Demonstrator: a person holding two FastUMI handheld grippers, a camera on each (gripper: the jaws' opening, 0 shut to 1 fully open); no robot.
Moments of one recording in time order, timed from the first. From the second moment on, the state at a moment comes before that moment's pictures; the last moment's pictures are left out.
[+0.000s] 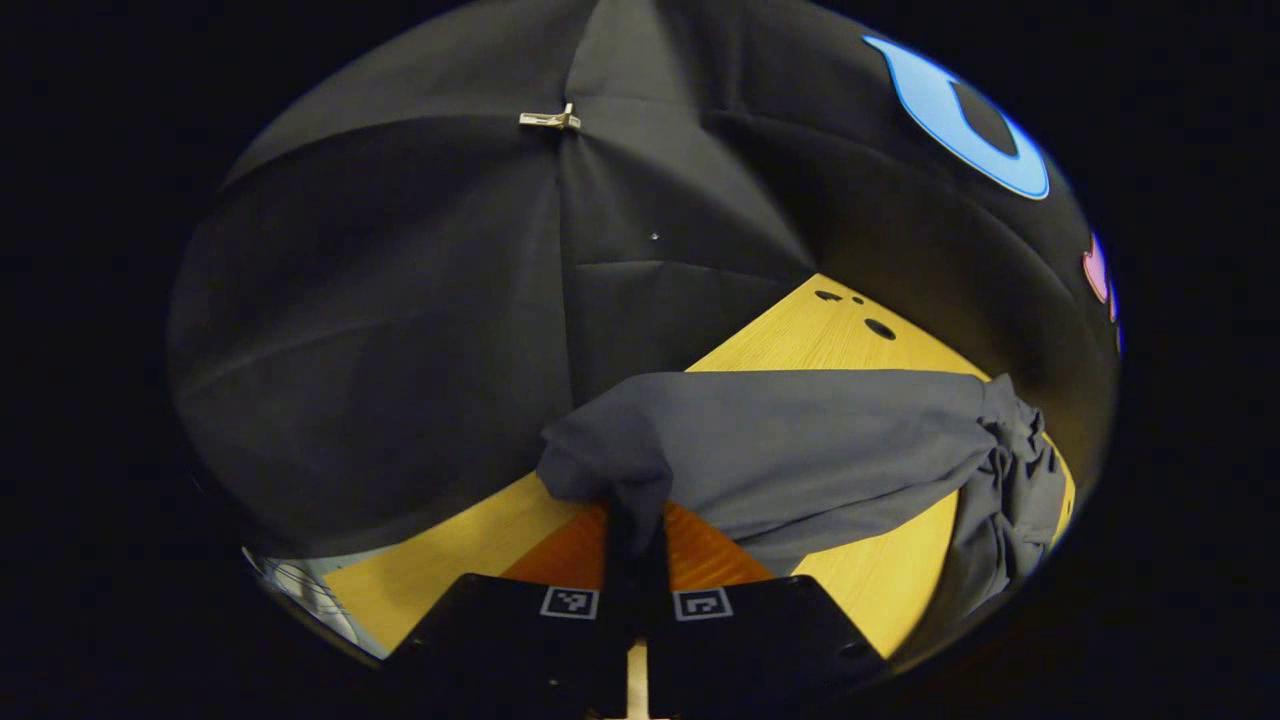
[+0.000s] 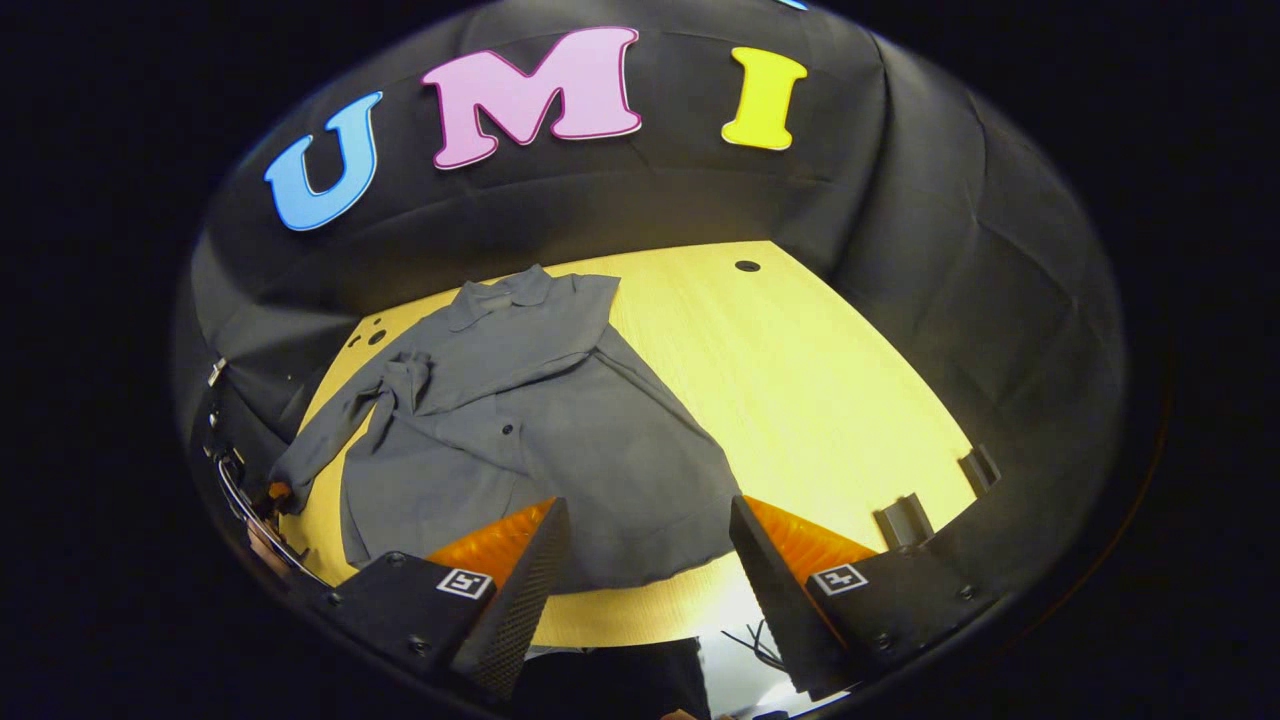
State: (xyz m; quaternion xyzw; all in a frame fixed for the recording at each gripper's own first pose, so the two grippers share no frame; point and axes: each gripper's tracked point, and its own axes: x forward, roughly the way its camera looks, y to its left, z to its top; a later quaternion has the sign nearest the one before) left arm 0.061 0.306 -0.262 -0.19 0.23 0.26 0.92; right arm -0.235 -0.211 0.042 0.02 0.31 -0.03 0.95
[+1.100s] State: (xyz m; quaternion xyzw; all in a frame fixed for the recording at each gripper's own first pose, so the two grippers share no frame) left arm 0.185 0.089 -0.048 -0.05 0.12 0.14 0.98; right arm -0.135 -0.211 0.019 0.04 0.31 0.05 0.95
